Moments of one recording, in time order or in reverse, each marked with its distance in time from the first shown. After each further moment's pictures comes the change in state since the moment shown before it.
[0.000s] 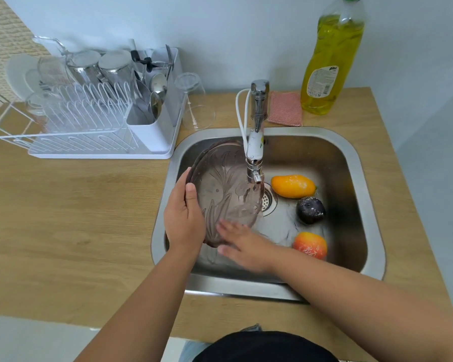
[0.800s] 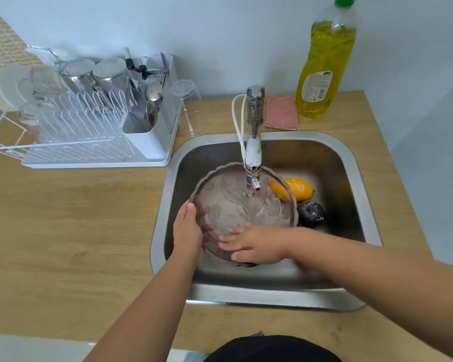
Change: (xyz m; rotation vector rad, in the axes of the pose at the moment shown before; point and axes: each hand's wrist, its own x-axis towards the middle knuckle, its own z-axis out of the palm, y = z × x) left_hand 0.006 -0.039 0.018 -0.374 -0.169 -0.656; right_hand -0.009 0.000 -0.058 -0.281 -0.260 -0.158
